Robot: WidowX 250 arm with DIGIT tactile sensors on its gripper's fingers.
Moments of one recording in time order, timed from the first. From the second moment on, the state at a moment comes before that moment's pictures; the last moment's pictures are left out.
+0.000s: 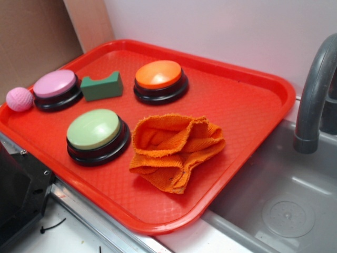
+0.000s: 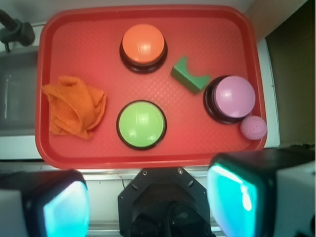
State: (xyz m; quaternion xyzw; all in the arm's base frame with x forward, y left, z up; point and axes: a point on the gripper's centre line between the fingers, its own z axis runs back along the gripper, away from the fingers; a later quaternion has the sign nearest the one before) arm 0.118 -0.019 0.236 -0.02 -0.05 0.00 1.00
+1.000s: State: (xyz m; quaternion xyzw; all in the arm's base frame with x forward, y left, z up) arm 0.150 -0.028 0.086 0.01 -0.03 -0.10 0.99
